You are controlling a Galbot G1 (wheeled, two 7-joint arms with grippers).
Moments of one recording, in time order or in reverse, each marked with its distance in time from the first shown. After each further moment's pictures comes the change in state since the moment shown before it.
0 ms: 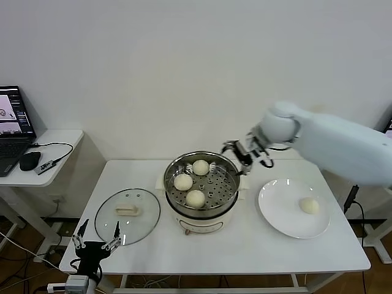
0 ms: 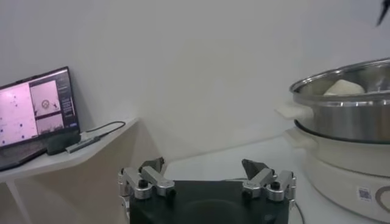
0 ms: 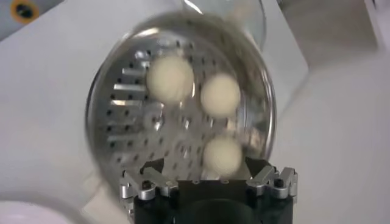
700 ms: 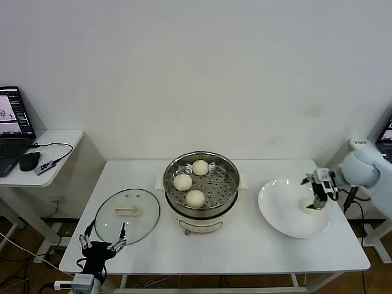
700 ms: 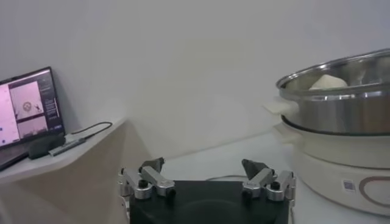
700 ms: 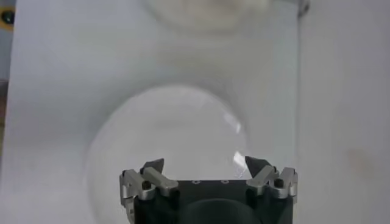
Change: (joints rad) left arm -0.014 0.021 0.038 0.027 0.003 0.007 0.003; right arm -0.638 -0.261 0.561 -0.140 -0.228 -0.054 -0.037
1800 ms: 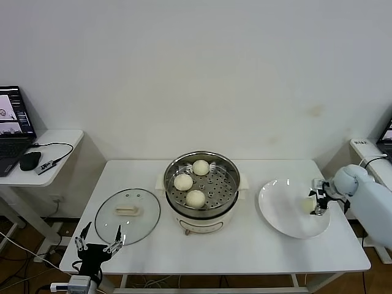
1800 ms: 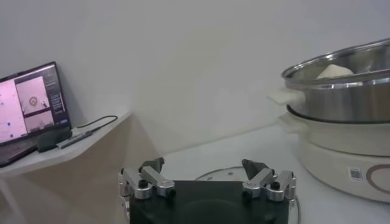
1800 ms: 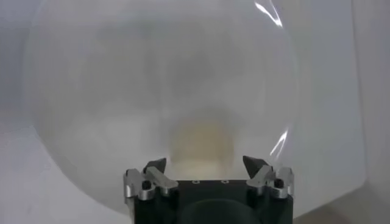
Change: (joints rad) left arm 0.010 0.002 -0.027 0.007 -0.002 0.002 0.000; right arm -0.078 0.305 0.188 -0.468 -0.248 0.086 0.020
